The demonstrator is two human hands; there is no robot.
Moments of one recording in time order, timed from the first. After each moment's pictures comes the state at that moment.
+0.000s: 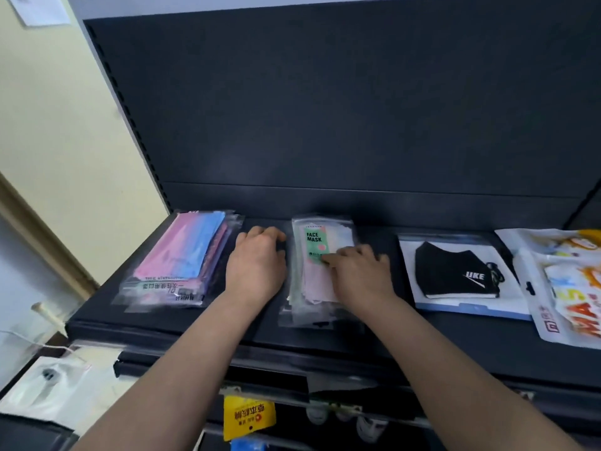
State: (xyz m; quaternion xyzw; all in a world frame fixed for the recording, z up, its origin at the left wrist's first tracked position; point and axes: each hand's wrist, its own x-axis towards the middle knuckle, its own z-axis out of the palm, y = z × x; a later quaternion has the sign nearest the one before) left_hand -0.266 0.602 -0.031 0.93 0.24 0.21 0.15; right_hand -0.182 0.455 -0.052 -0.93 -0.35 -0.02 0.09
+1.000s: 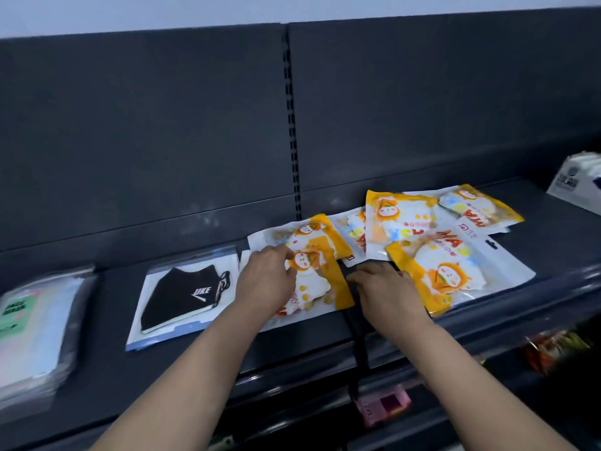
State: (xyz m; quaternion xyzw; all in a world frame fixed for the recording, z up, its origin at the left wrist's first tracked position) left_hand -0.081 0.204 -0.039 0.98 0.04 0.08 0.19; right_hand -0.084 0.008 -0.068 -0.98 -0.15 -0.10 0.09
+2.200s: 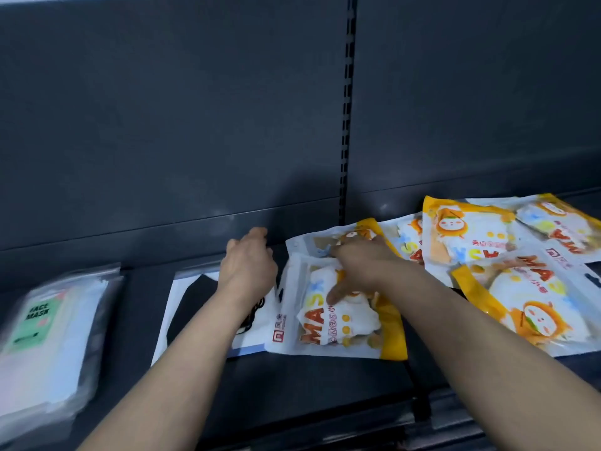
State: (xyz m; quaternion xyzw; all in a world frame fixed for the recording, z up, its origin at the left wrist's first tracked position) left_hand -0.026 0.293 -0.038 0.96 0.16 0.09 0.22; right_hand 0.032 0.109 -0.035 -0.95 -0.28 0.10 -0.02
